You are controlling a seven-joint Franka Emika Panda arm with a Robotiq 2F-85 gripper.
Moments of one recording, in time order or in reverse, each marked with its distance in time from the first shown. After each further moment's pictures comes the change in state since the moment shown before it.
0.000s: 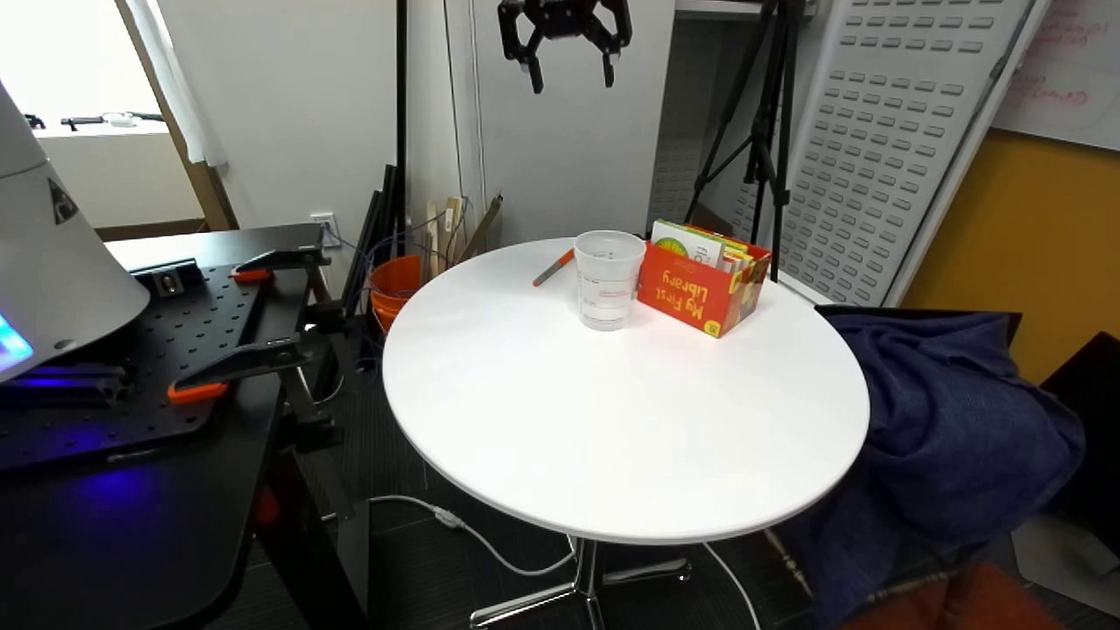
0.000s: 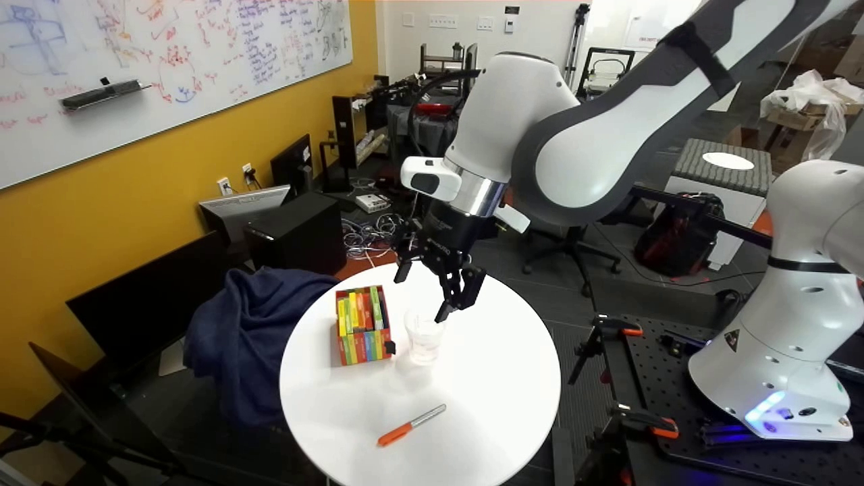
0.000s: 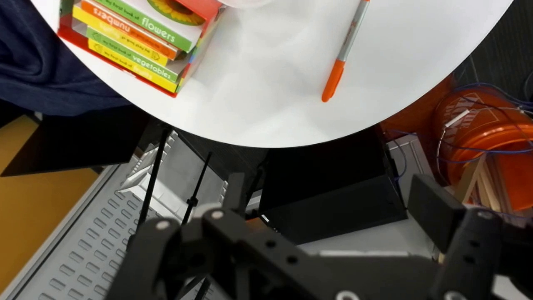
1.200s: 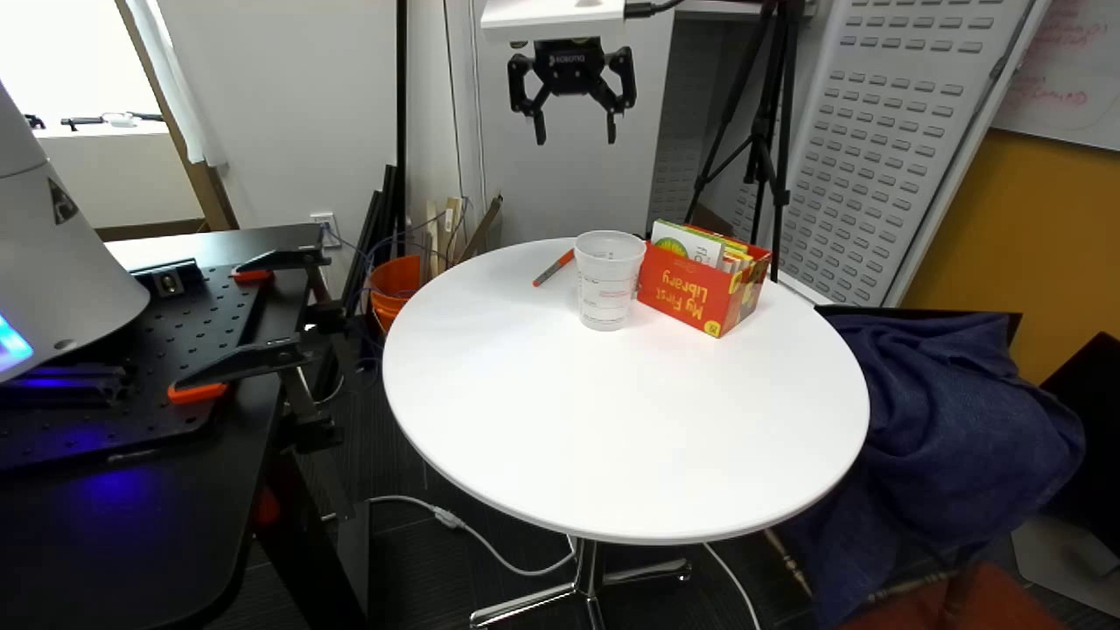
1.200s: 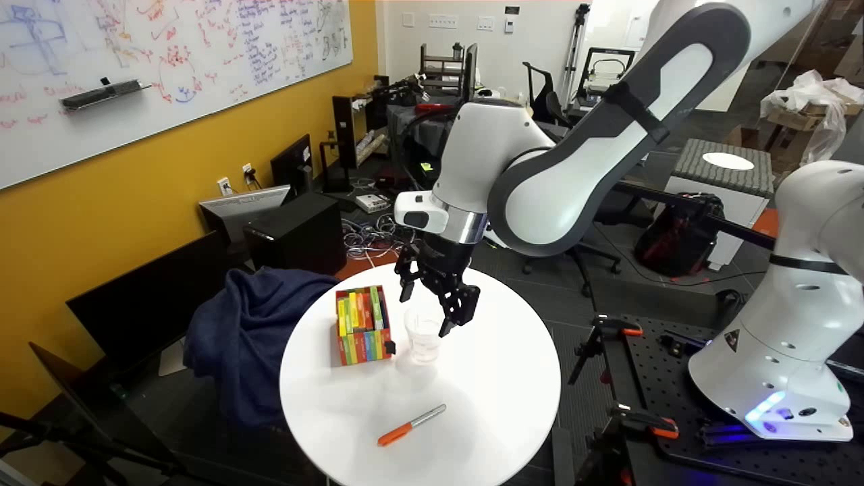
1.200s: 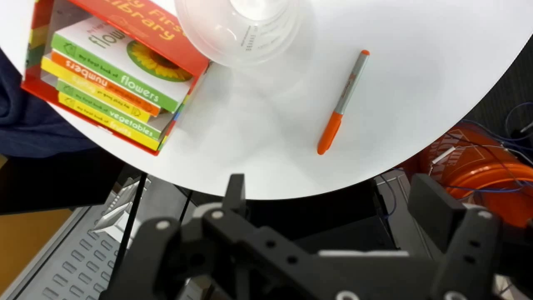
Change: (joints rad) arm -0.157 0.134 0.116 0.034 -0.078 0.006 -0.006
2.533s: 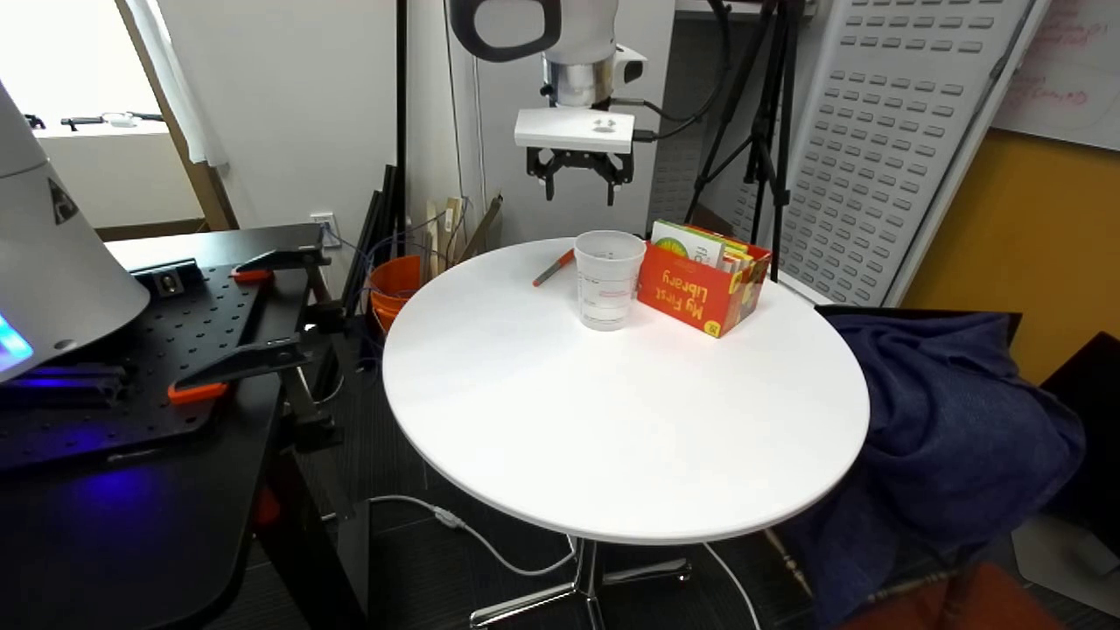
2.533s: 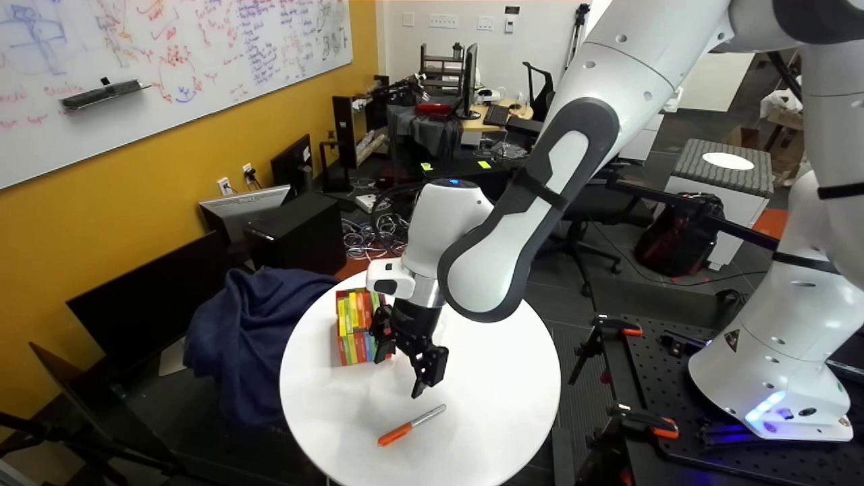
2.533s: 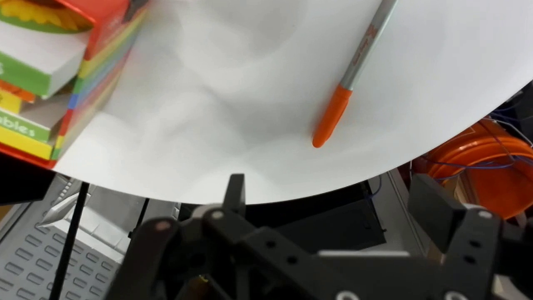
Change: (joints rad) arm -0.205 0.354 0.264 0.171 0.060 0.144 -0.094
